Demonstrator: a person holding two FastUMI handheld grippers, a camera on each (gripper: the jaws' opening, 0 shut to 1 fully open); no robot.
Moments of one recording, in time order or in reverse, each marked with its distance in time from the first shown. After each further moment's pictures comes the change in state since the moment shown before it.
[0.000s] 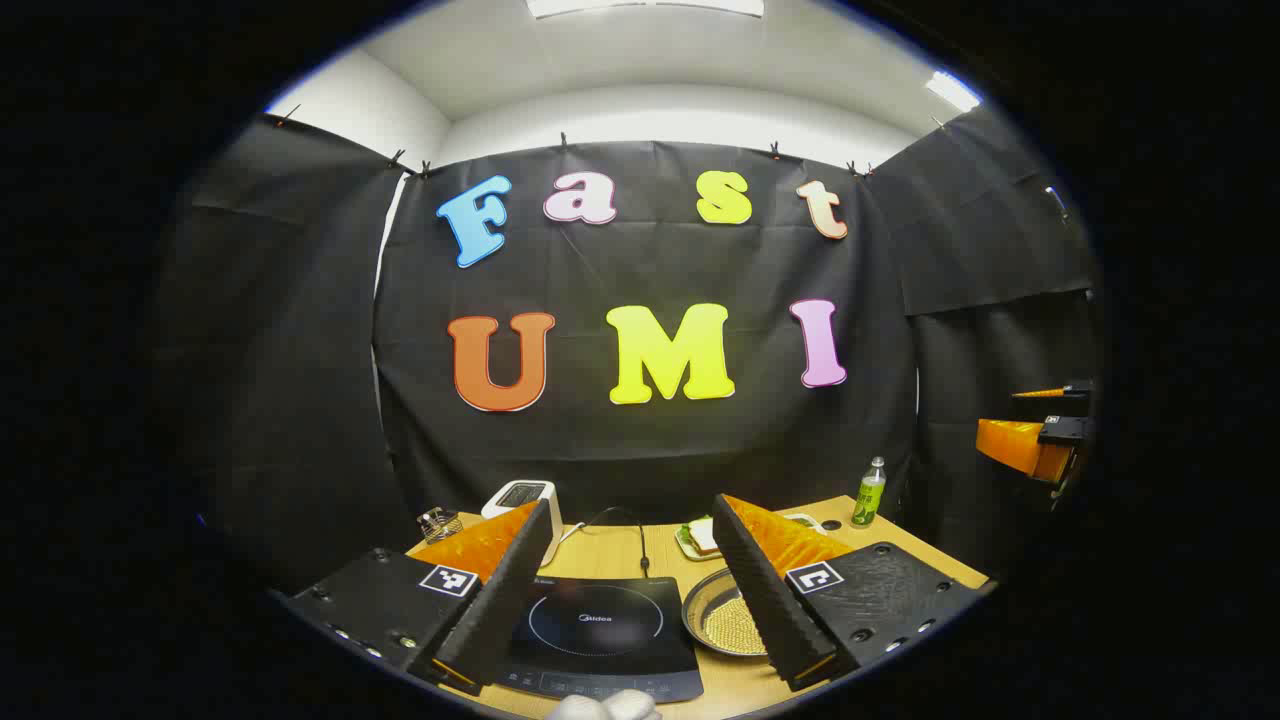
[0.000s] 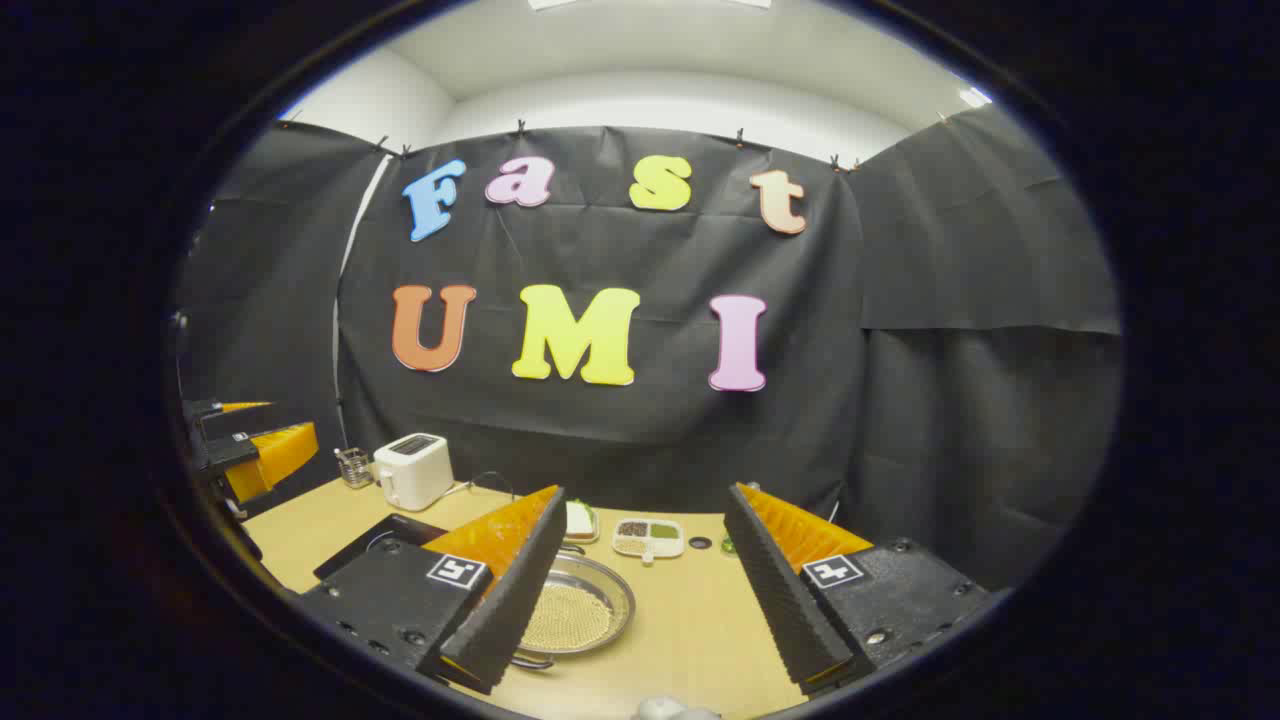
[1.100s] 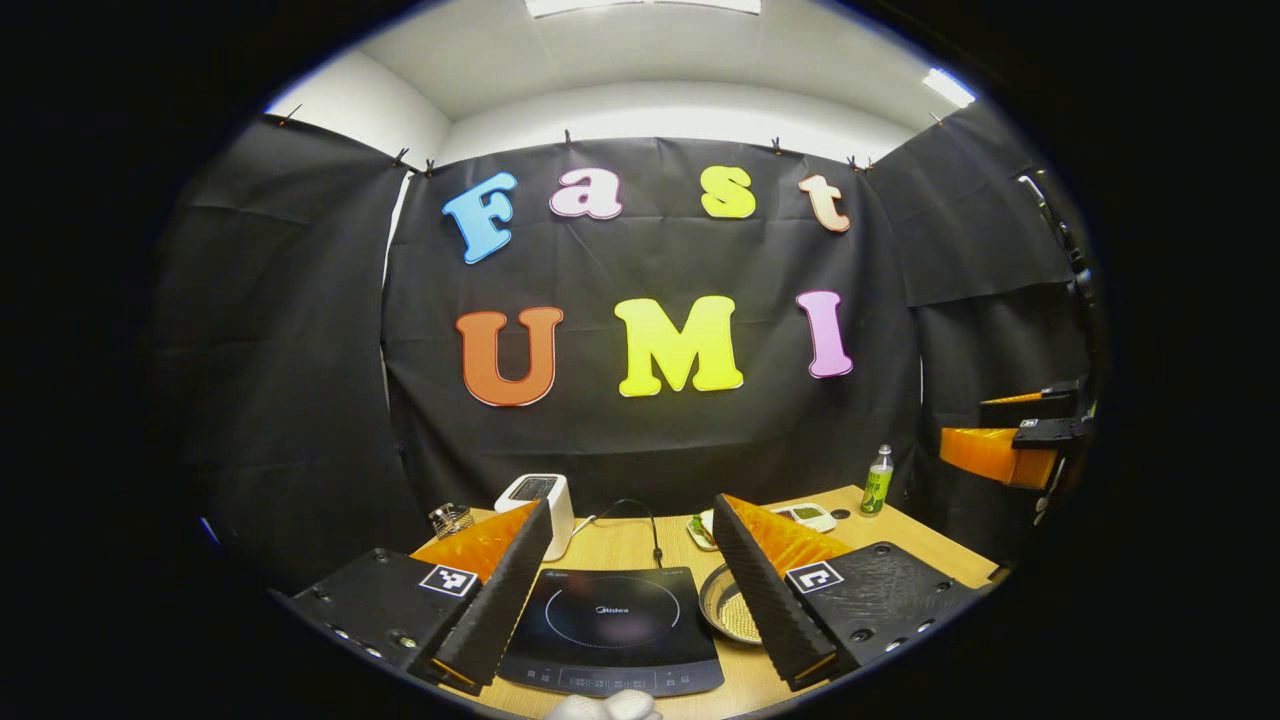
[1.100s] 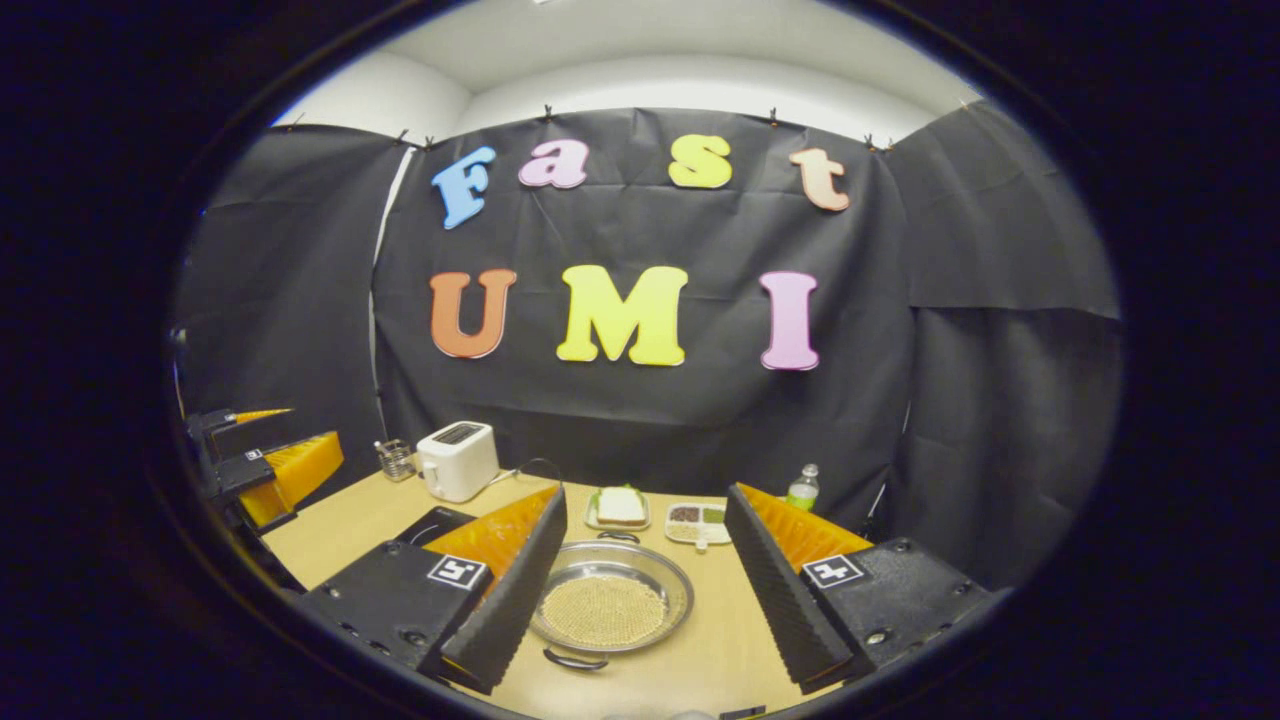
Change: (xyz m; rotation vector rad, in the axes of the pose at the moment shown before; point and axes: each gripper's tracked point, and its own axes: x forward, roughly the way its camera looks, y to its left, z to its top) left arm -0.012 0.021 -0.018 0.008 0.012 0.013; right arm 0.020 0.067 -0.014 0.010 0.061 0.136
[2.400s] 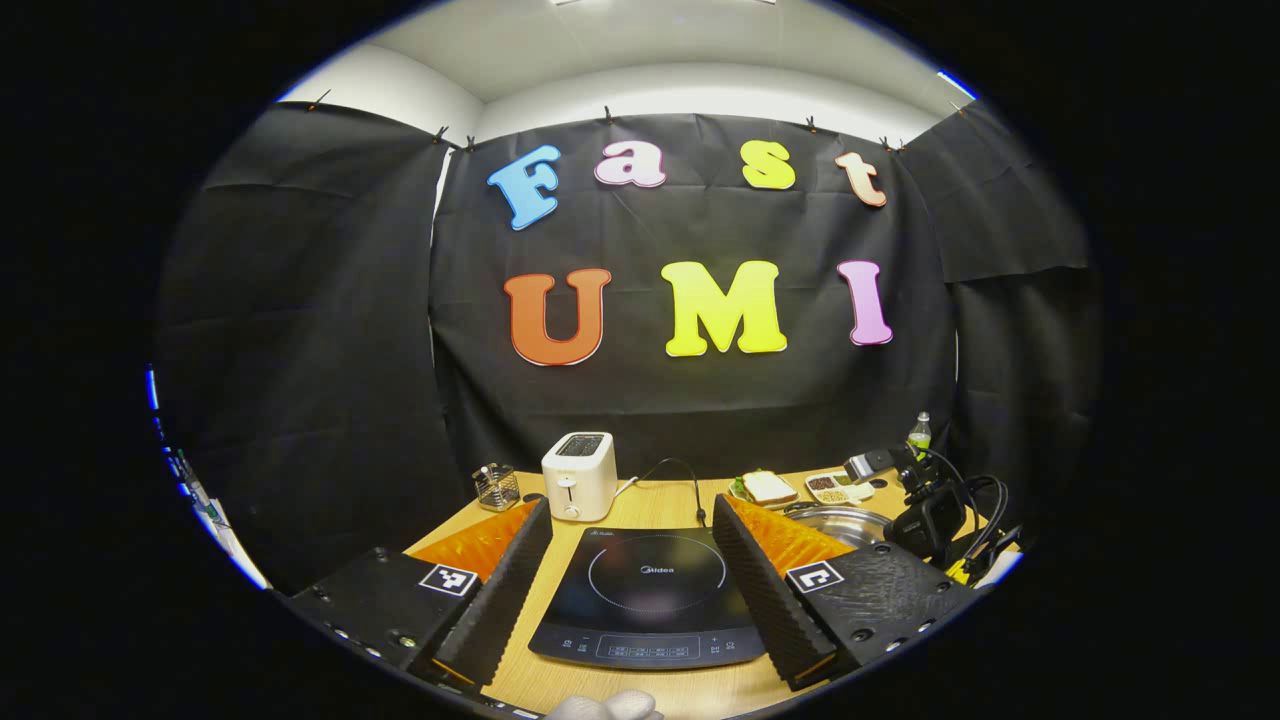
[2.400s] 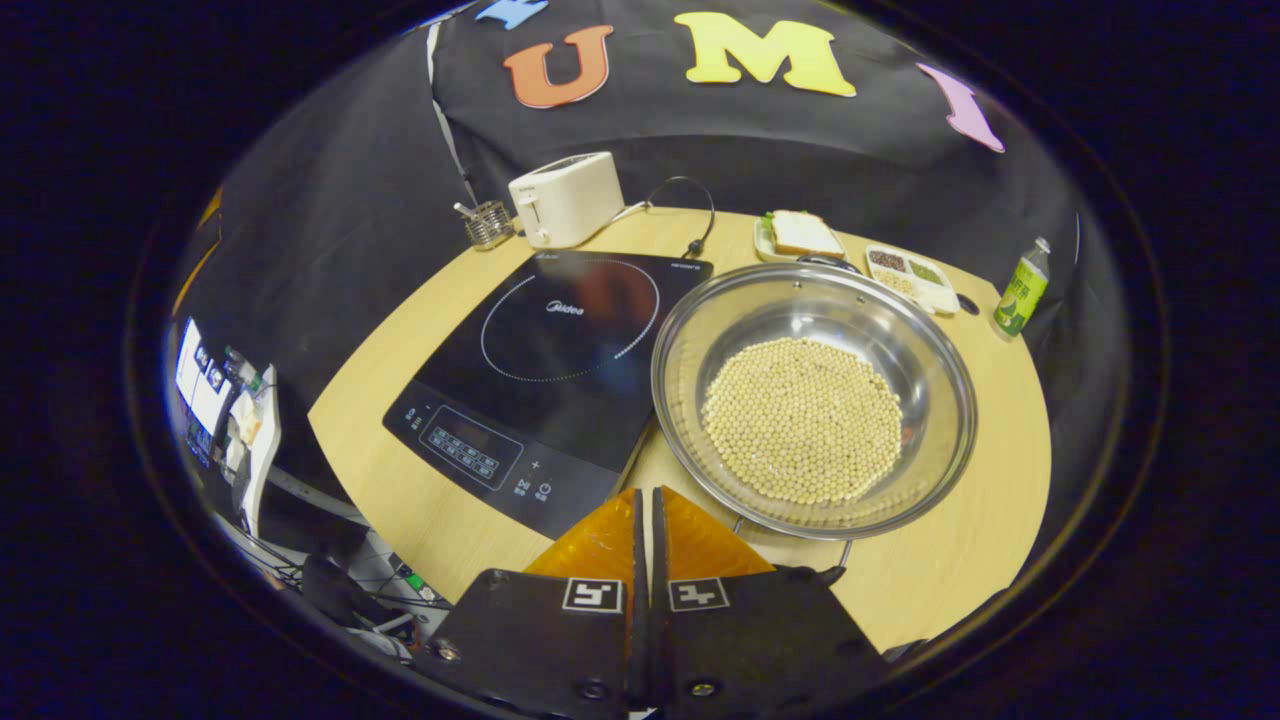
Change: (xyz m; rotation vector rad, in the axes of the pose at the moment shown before) left arm -0.023 0.040 -0.058 -0.019 0.086 0.104; right arm 0.064 0.150 -0.293 0.014 0.775 0.329
